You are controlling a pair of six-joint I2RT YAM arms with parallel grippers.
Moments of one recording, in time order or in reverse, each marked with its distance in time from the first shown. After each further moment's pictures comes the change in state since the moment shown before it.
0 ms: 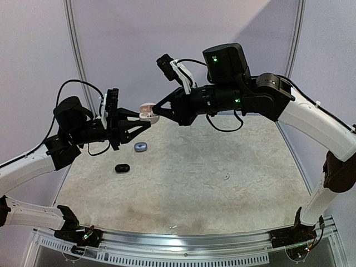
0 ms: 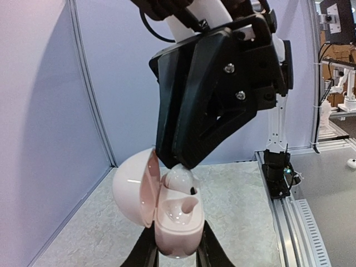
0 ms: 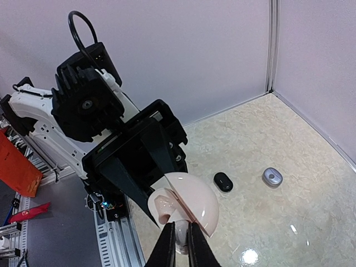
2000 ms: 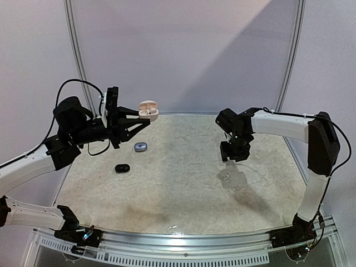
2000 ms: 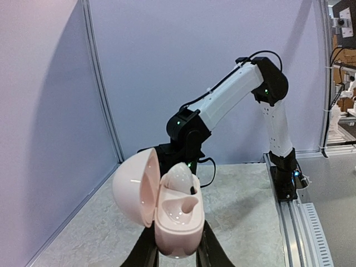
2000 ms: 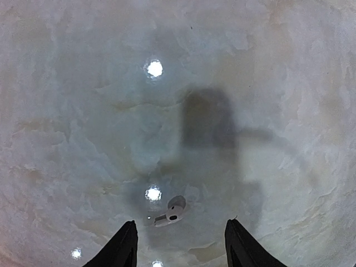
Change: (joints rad) left arm 0.003 -0.002 -0.004 0.003 -0.037 -0.016; right arm -0.466 0.167 -0.523 -0.333 0.307 0.461
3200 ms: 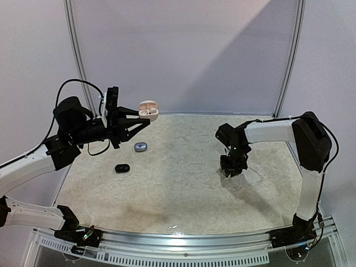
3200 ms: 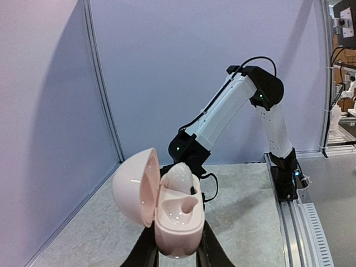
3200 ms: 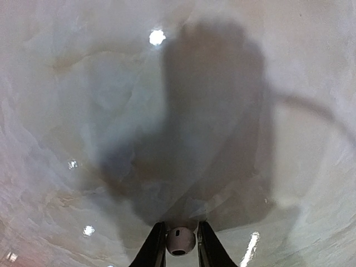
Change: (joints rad) left arm 0.005 0.000 0.000 -0.002 -0.003 0.000; right arm -0.019 0.101 -0.119 0.095 -0.136 0.045
